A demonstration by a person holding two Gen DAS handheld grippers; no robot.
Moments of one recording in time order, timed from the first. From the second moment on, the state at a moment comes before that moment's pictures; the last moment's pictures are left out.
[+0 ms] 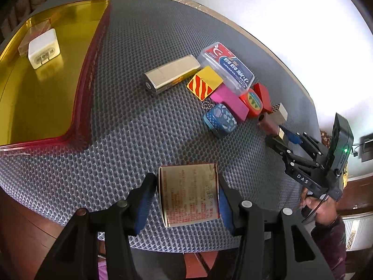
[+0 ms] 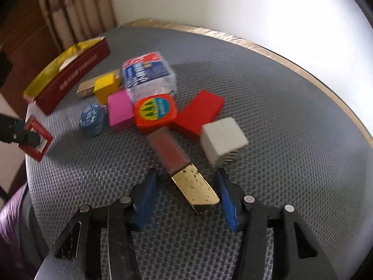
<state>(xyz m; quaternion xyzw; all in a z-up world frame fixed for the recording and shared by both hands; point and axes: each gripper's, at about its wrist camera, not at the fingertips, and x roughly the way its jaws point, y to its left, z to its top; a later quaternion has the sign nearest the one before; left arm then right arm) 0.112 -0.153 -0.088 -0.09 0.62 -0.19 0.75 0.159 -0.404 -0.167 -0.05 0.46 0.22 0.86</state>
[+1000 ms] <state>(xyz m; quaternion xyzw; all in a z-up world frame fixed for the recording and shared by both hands) 0.274 -0.049 -0.015 -0.01 0.53 -0.08 0.84 0.138 -0.399 -0.164 0.05 0.50 0.16 0.85</state>
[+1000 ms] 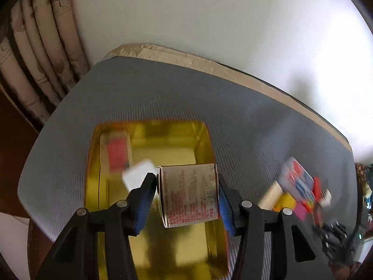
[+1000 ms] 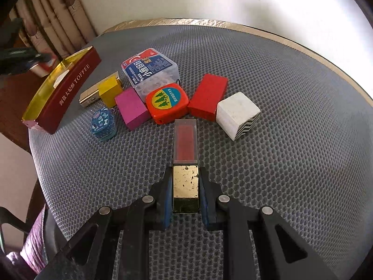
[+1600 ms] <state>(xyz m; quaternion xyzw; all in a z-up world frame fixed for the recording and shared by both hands) 0.337 -0.044 -0.071 0.05 0.53 -0.02 0.85 0.136 -0.409 -0.161 0.07 0.51 0.15 0.84</state>
